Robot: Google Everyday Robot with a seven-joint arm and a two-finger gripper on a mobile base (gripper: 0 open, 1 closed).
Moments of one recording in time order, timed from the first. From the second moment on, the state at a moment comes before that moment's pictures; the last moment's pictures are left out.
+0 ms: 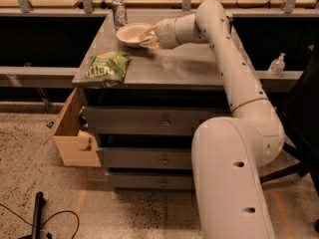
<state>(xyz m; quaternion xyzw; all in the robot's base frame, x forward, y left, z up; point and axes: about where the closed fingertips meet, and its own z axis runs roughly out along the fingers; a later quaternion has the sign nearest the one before) 0.860 0.041 0.875 -0.77 0.30 -0.04 0.56</state>
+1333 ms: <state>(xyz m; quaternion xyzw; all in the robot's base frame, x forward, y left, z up) 0.868 -0.012 0.902 -0.76 0.35 -0.08 0.54</state>
